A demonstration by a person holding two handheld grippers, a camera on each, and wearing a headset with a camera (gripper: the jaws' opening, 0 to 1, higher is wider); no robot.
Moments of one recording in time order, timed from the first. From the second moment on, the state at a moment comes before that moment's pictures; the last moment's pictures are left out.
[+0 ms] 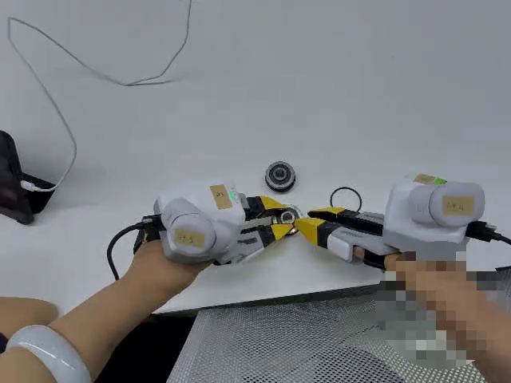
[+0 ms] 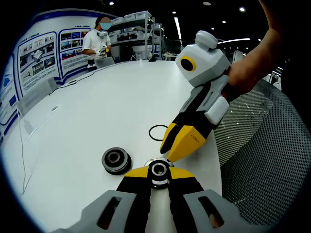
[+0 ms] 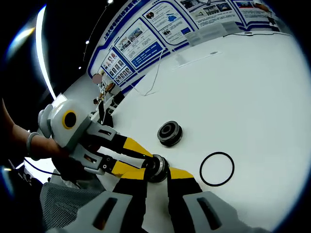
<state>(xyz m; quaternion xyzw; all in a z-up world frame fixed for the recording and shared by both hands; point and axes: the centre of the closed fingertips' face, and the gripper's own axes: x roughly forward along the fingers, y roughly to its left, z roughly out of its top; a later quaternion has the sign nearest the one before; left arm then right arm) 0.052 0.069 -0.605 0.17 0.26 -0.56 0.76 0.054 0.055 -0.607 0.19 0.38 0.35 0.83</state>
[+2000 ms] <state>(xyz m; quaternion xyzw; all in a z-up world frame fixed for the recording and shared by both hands) 0.053 0.068 -0.604 0.16 0.27 -0.55 0.77 0.051 0.060 -0.610 0.35 0.42 0.30 0.78</state>
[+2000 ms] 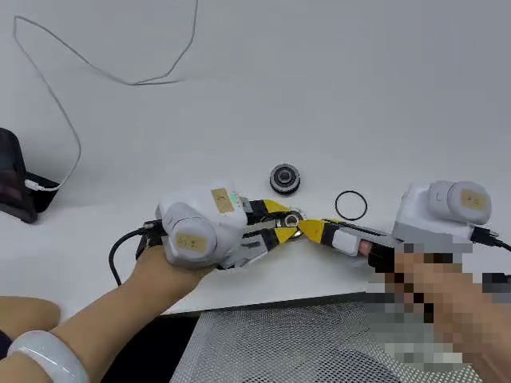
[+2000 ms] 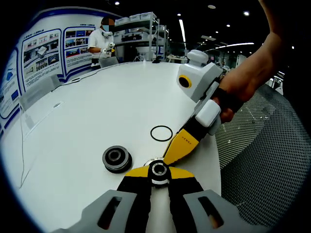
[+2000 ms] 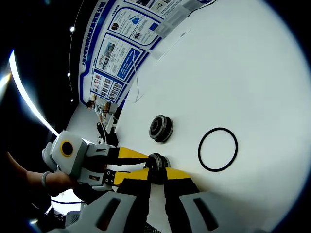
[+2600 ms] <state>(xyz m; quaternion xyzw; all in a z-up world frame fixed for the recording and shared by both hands) 0.053 0.070 -0.605 0.15 0.27 -0.55 0.77 0.057 0.056 -0.611 0.32 0.42 0.31 0.79</state>
